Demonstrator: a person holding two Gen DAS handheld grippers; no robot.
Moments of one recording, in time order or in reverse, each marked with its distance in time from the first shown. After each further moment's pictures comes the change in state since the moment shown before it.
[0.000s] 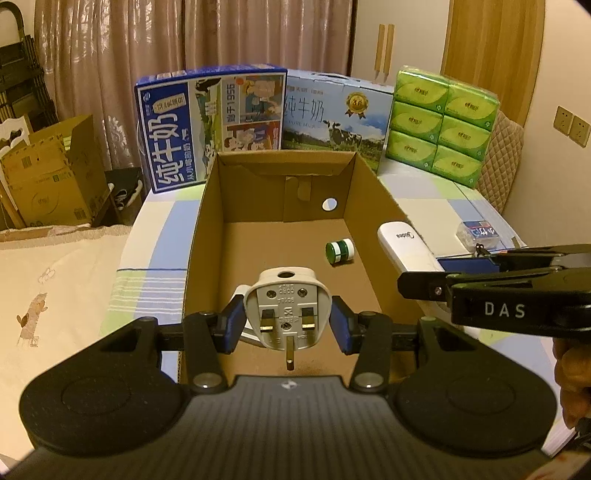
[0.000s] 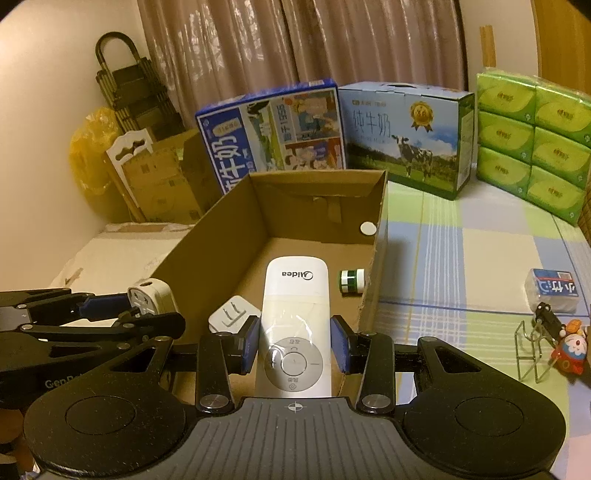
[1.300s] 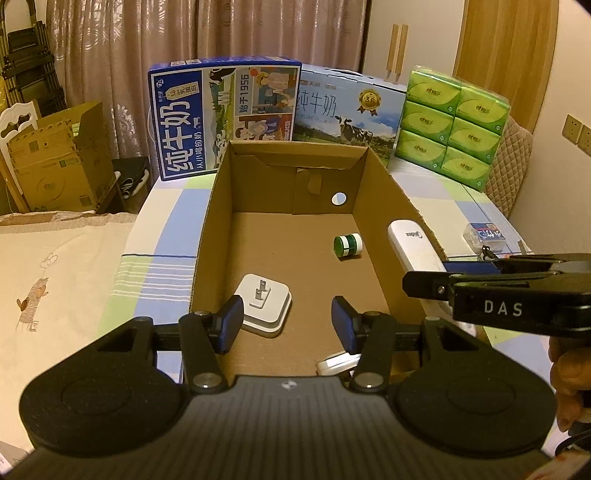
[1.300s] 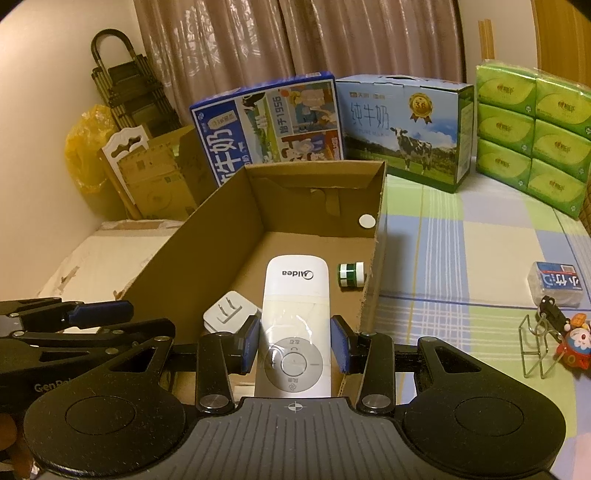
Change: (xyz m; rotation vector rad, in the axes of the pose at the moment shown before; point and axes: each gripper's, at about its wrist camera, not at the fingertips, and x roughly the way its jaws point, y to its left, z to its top) left arm 0.001 0.007 -0.006 -0.044 0.007 0.011; right arm 0.008 0.001 -0.004 0.009 0.004 -0.011
